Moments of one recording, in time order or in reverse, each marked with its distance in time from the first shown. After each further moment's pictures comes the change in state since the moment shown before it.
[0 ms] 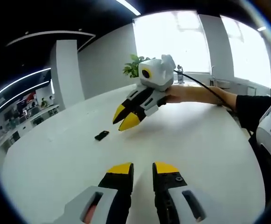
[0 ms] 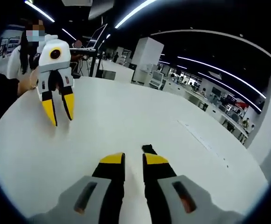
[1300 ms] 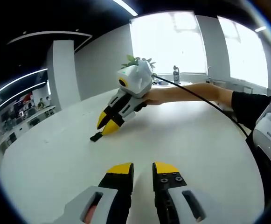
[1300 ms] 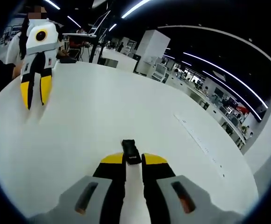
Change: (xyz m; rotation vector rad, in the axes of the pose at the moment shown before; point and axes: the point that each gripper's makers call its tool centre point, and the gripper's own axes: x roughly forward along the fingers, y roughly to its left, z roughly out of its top) left arm 0.003 -0.009 0.000 0.008 -0.008 -0.042; right arm 0.034 -0.035 -0.017 -0.112 0.083 0.008
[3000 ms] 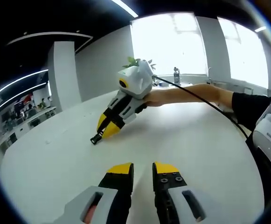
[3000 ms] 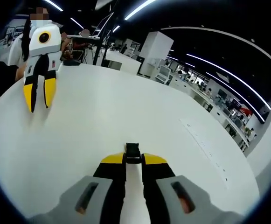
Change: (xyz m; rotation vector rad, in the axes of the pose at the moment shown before) left arm -0.001 0.002 0.003 0.000 -0.013 0.004; right arm 0.003 0.007 0.008 -0.006 -0.017 0.036
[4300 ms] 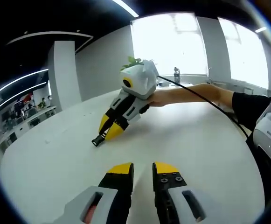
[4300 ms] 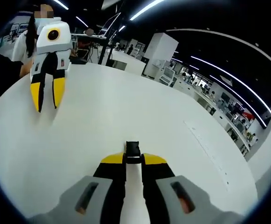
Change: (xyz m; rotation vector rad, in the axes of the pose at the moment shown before) left arm 0.001 -0.001 -0.001 -0.004 0.001 -0.001; right arm 0.000 0.012 0.006 -0.032 -0.007 0.029
